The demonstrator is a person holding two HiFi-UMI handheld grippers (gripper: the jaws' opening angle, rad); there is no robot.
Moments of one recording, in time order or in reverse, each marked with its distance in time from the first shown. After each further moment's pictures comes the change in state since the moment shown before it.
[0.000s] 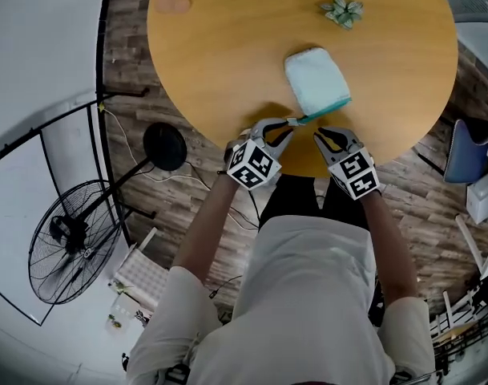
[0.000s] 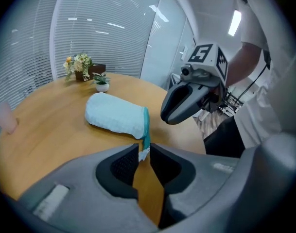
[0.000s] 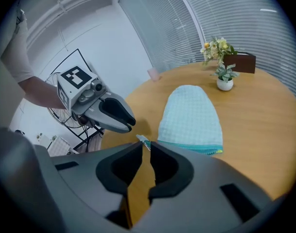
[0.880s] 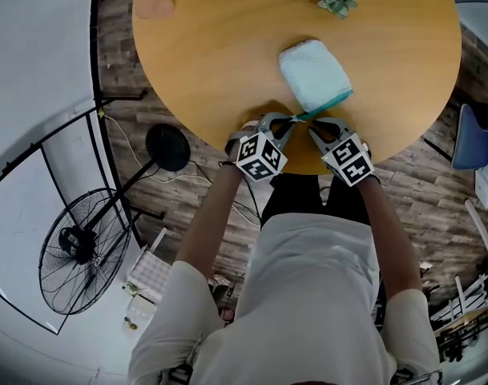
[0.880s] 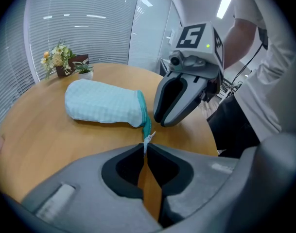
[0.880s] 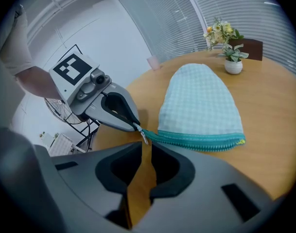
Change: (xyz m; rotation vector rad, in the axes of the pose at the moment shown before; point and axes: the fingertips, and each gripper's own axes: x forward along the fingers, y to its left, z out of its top) left arm 0.043 0.002 -0.028 0.162 0.139 -0.065; right arm 0.044 -0.009 -0.032 0.009 0.073 0.034
